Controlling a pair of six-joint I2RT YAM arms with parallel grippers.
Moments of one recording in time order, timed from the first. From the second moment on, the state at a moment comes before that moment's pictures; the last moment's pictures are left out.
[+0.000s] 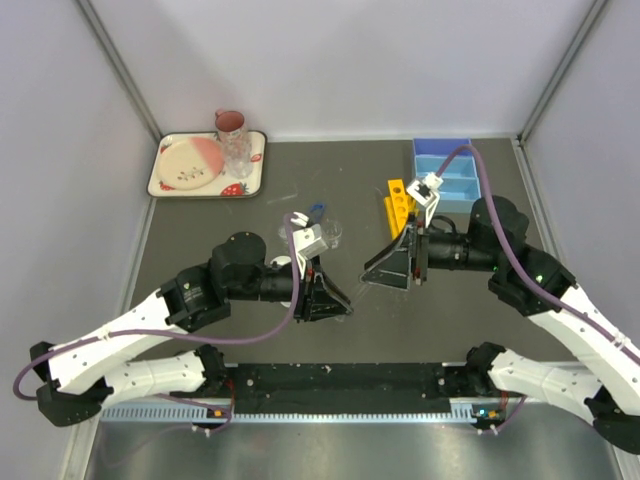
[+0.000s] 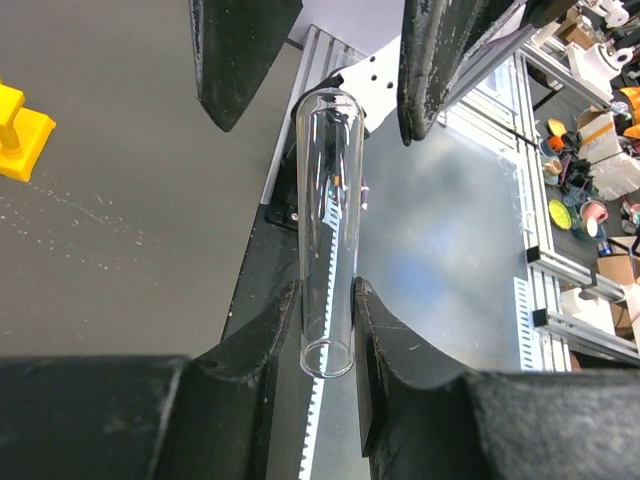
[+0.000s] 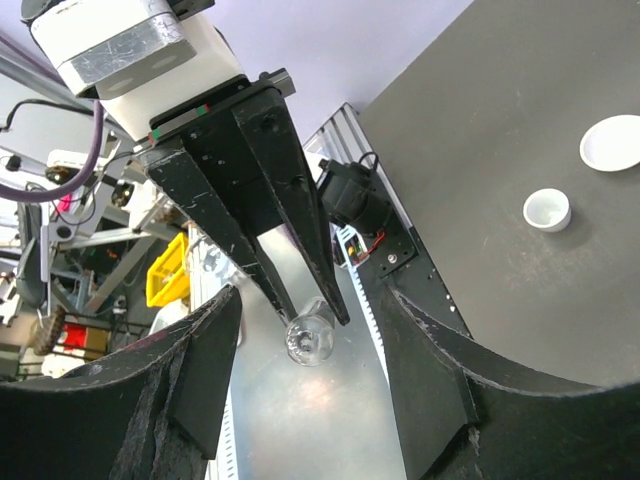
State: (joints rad) left arm -1.07 0.90 1.04 -0.36 0.46 -0.39; right arm 0.78 0.87 1.15 -0.46 -0.62 0.64
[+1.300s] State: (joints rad) left arm -1.04 0.90 1.05 -0.34 0.45 -0.39; right arm 0.86 0.89 1.12 -0.40 -0.57 0.66
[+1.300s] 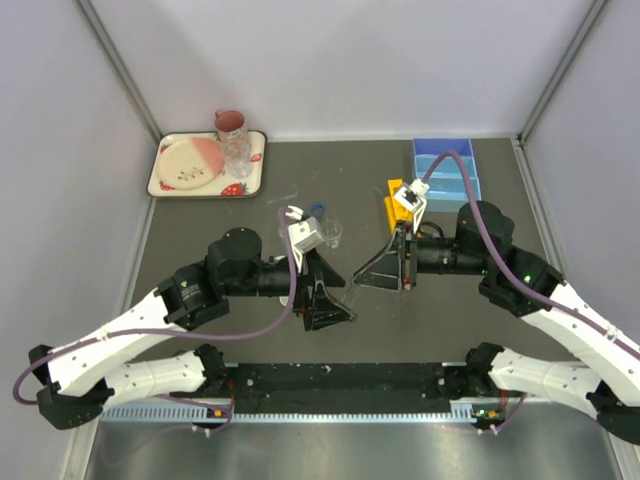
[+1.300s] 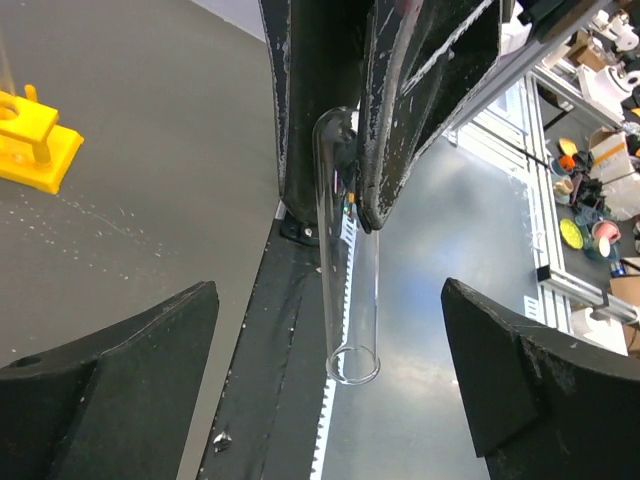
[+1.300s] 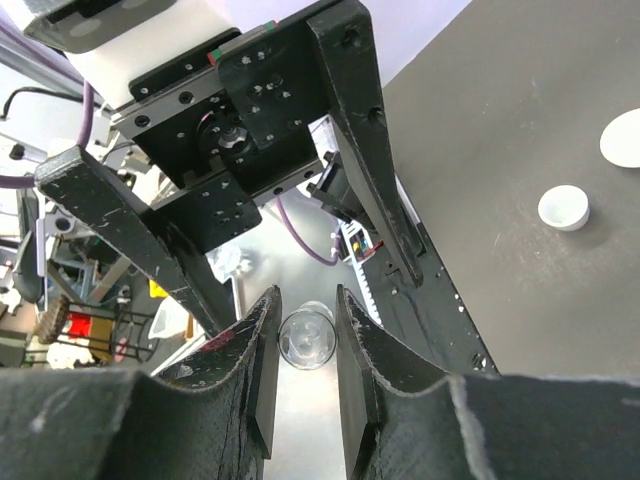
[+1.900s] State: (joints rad) left arm -1.03 0.88 1.17 -0.51 0.27 -0.33; right arm 0.87 0.91 1.29 -0.71 0.08 0.46
